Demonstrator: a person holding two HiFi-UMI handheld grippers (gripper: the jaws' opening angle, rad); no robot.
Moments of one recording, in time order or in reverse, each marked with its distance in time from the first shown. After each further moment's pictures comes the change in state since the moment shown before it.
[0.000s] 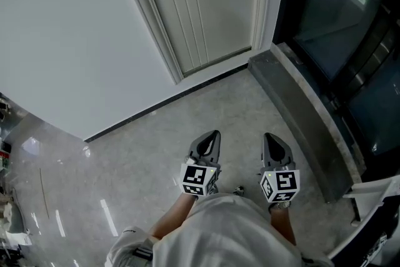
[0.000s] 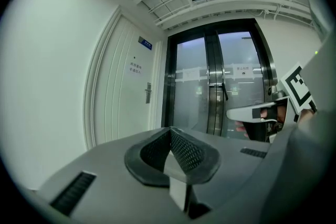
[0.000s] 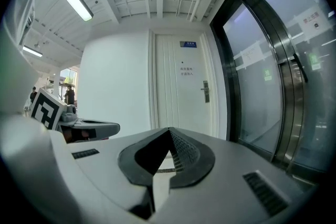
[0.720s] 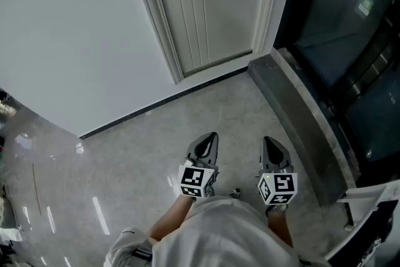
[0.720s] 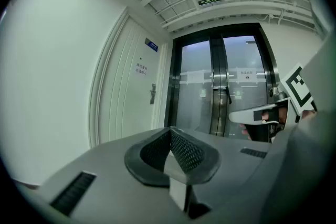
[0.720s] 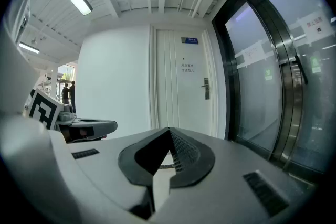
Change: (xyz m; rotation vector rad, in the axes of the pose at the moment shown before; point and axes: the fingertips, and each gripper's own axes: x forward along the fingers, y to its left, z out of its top) left arm -0.019 0.037 -0.002 -0.035 -0.015 0.017; right arm 0.014 0.033 -0.003 -0.008 0.045 -0.022
